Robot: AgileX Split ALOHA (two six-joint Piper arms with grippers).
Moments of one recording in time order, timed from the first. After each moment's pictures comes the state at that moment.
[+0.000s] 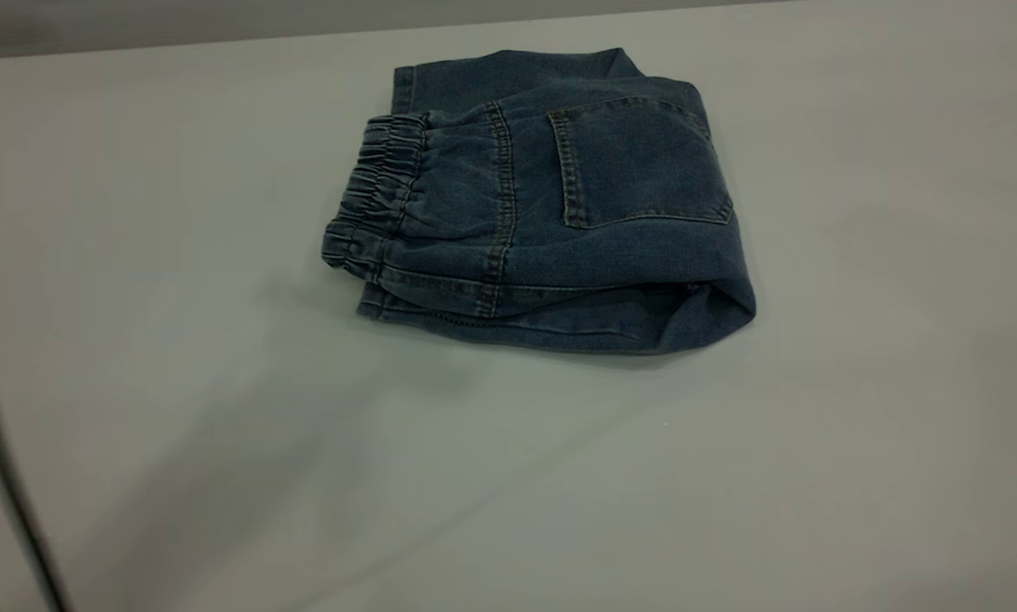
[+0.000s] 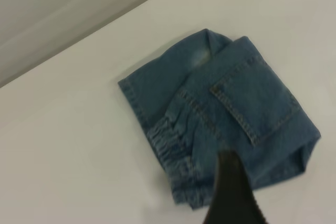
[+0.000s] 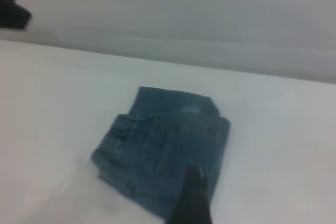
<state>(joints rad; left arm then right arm) -0.63 1.54 -1.83 0.10 1.22 -0.05 0.12 0.74 -1.35 0.27 1.22 -0.07</state>
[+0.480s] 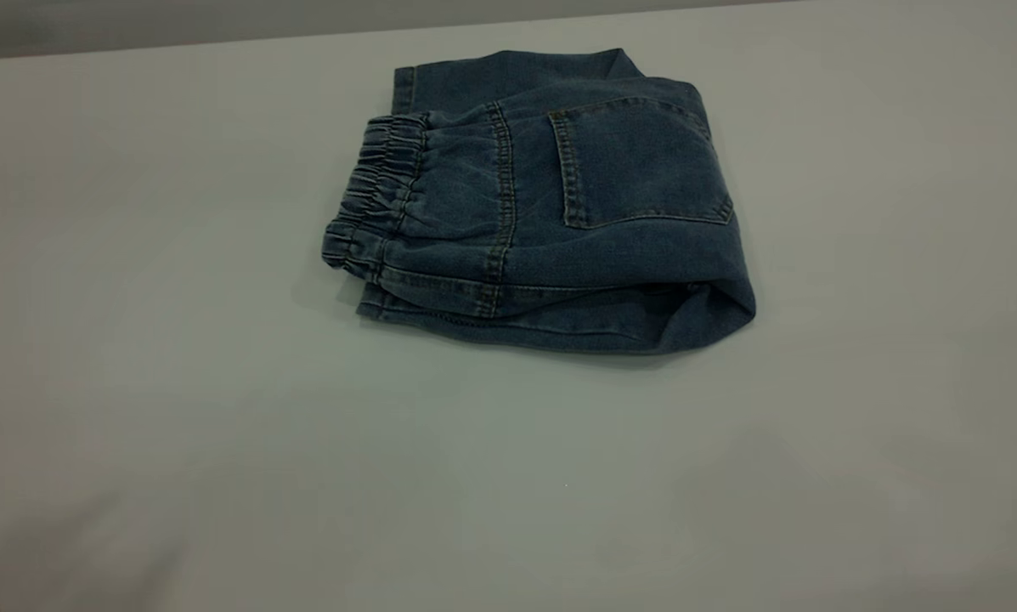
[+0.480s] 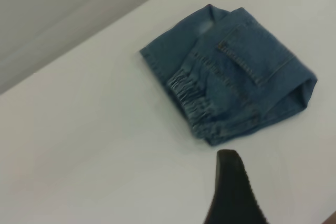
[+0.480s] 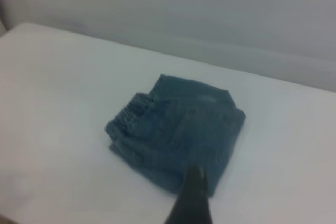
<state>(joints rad) -0.63 0.82 -1.29 0.12 1.22 0.05 0.12 0.31 -1.02 0.33 1.22 -0.20</state>
